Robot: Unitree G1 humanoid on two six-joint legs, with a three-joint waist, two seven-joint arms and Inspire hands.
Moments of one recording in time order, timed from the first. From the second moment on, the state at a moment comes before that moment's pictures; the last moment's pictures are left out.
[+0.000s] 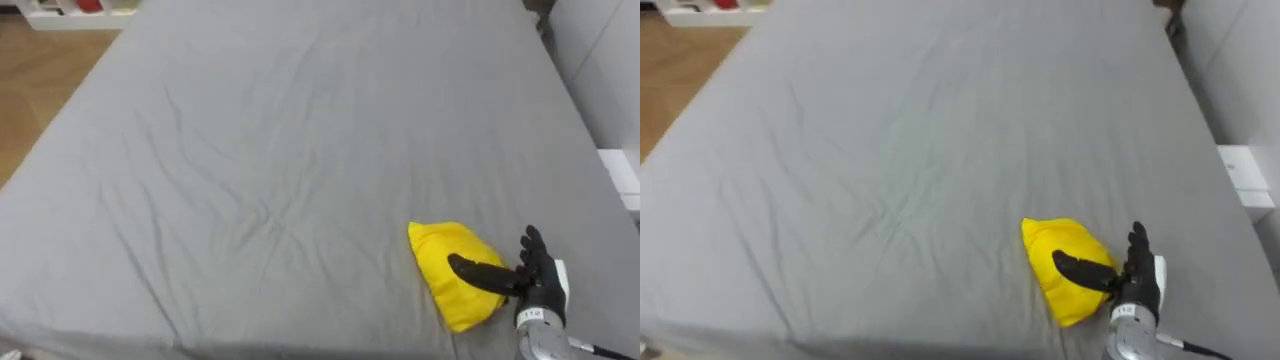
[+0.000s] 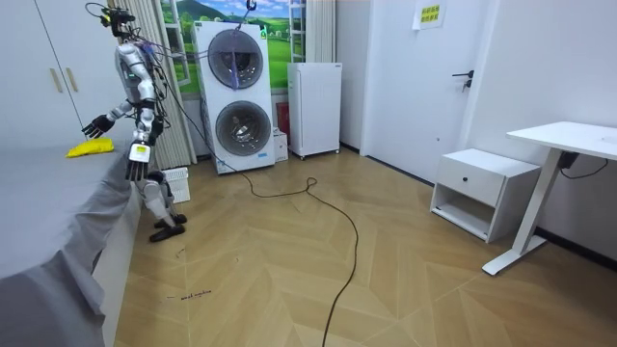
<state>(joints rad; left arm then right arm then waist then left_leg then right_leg) 0.32 0.20 -0.03 1.00 -0.22 -0.13 0.18 0.03 -0.24 0.02 0.62 0.22 -0.12 -0.36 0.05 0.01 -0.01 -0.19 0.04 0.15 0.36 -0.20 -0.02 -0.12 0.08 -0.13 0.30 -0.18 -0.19</state>
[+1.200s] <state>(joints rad) 0.22 0.21 -0.05 1.04 -0.26 -0.03 0.16 -0.01 -0.27 0.19 0.81 0.01 -0.04 -0.36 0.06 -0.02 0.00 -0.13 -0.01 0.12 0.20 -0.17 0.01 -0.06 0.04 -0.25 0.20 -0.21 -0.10</state>
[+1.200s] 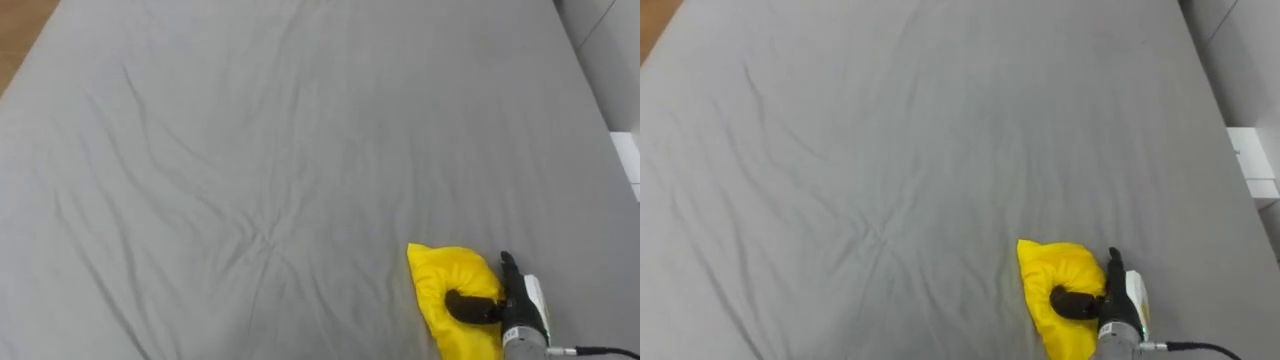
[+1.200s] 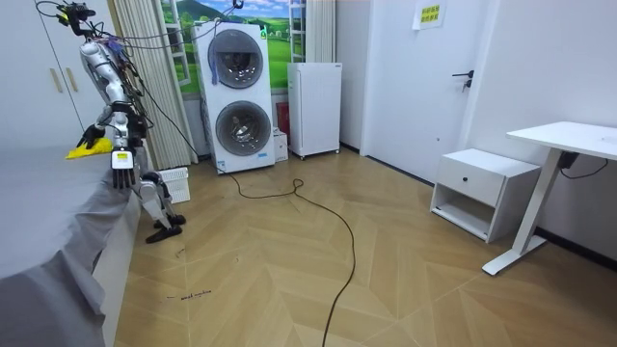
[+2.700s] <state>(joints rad) 0.27 0.22 0.08 1.00 -0.20 0.02 0.20 0.04 -0.38 -0.16 0.57 0.13 0.00 -0.31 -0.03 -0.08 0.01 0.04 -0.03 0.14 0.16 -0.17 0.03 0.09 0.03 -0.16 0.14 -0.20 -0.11</state>
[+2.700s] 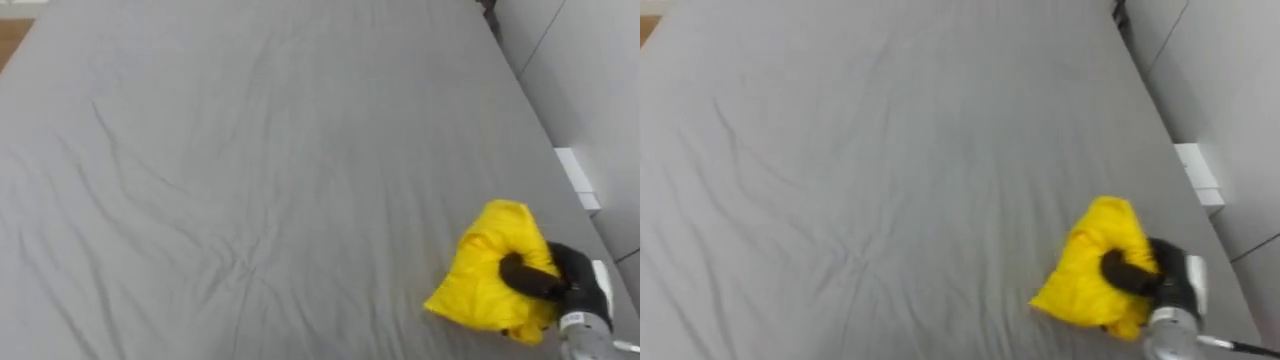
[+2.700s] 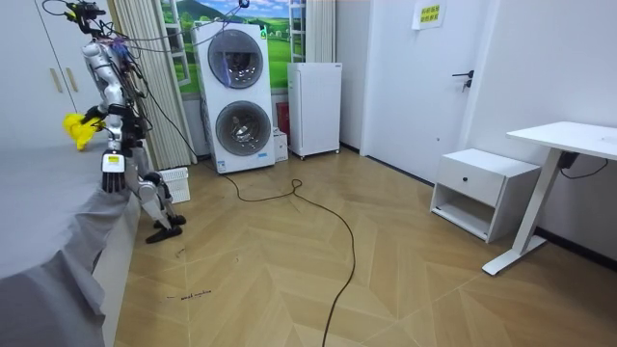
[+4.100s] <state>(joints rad) -0.01 0.24 -0.07 1.18 -0.17 0.14 0.19 -0.25 -0.44 -0.33 1.17 0.31 0.00 -0.51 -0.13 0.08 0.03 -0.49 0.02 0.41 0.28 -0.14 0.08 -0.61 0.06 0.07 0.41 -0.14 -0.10</state>
